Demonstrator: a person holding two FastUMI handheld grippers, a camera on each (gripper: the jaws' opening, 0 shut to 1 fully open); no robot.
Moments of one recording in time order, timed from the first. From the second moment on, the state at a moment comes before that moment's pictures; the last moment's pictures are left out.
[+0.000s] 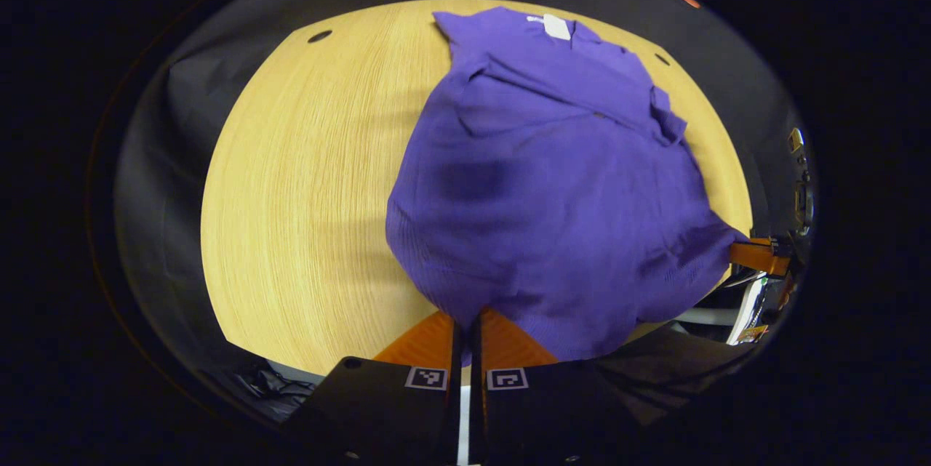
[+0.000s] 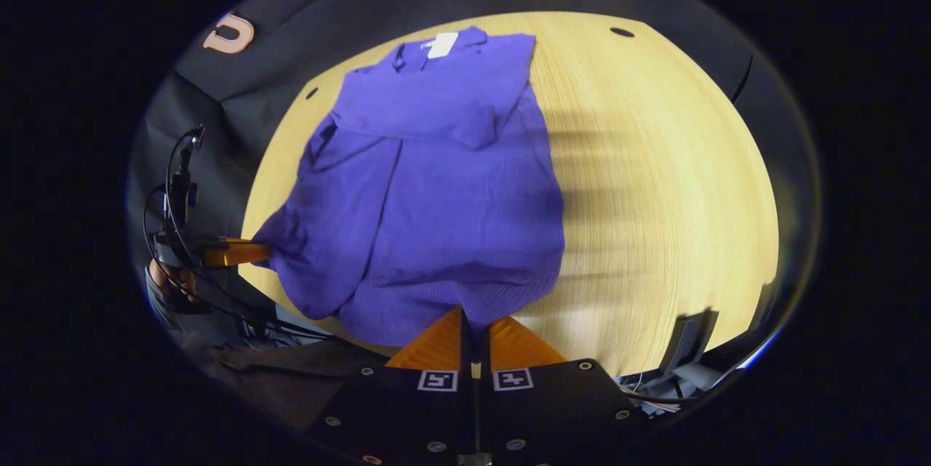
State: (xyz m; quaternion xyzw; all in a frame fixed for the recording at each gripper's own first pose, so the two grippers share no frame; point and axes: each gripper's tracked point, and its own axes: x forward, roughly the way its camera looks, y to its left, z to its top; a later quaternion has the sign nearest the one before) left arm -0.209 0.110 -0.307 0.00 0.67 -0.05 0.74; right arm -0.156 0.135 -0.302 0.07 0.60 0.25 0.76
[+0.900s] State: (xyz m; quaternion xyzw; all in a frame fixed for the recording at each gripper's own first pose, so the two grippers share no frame) left arm -0.007 0.083 -0.205 0.07 0.56 -0.11 0.82; right arm -0.003 0.158 -0.206 0.06 0.50 0.28 0.82
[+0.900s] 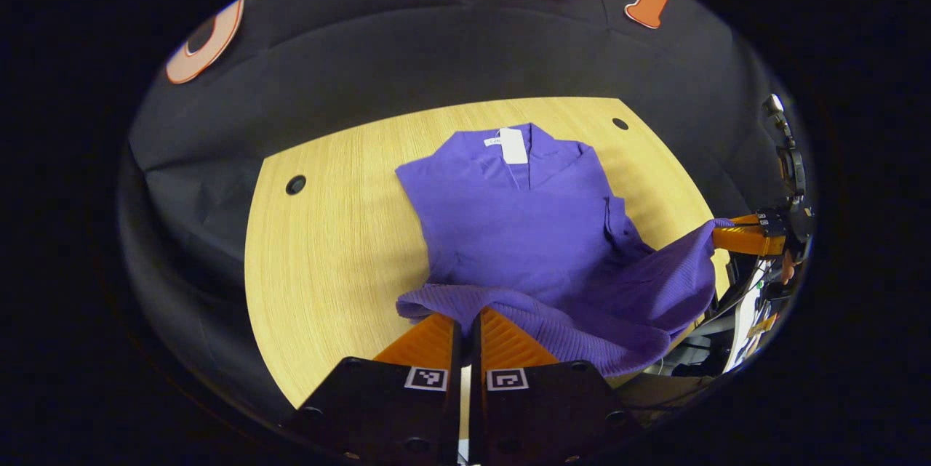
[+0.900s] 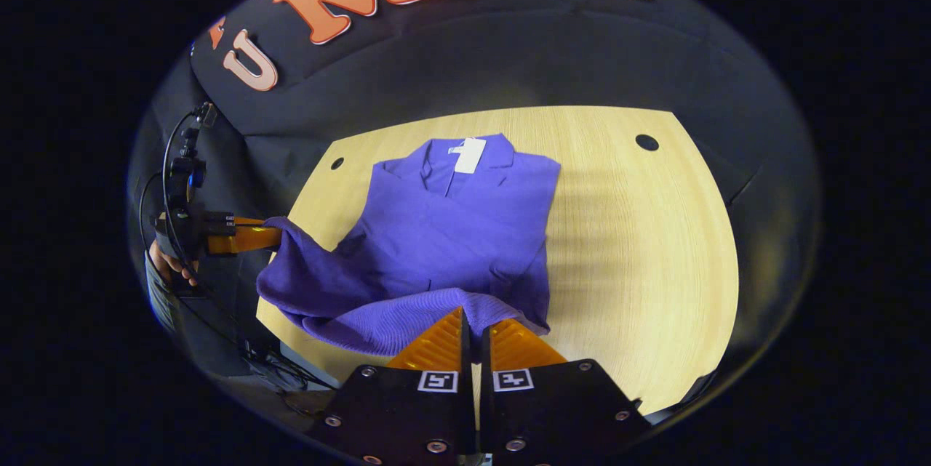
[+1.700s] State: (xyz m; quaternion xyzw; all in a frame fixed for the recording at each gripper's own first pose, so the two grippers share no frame) left arm 0.154 0.093 -0.249 0.15 0.54 -0.08 0.82; right arm 0.147 0.171 -0.234 0.03 0.50 0.26 0.82
